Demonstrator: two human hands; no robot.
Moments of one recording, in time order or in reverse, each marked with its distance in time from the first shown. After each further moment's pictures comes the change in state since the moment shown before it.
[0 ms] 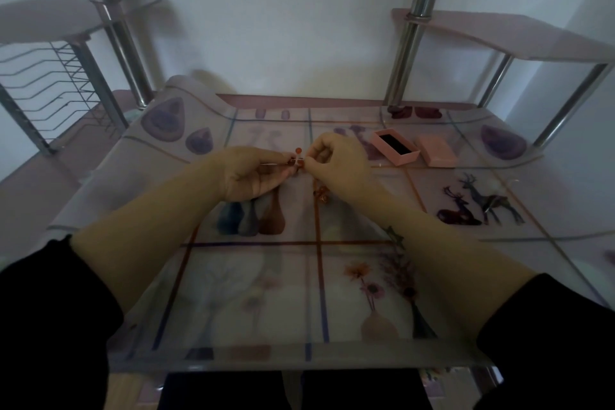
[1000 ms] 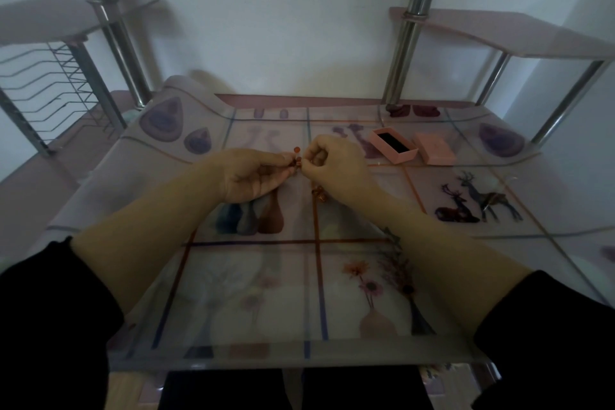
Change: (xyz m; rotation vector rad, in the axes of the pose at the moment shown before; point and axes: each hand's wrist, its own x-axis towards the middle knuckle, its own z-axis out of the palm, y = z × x) left_hand -0.003 -0.004 0.005 -0.013 -0.006 0.017; right_hand -0.005 0.002 0.001 -0.104 -0.030 -0.062
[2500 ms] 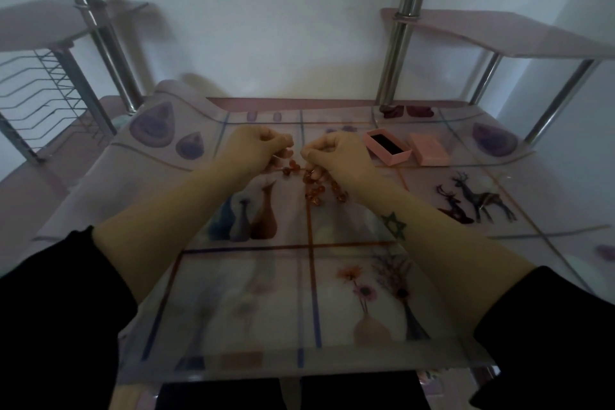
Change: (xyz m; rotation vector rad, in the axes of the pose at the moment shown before) left_hand 0.024 0.007 0.016 0.778 0.324 0.544; right_hand 0.008 -0.003 -0.022 0.466 -0.084 0.286
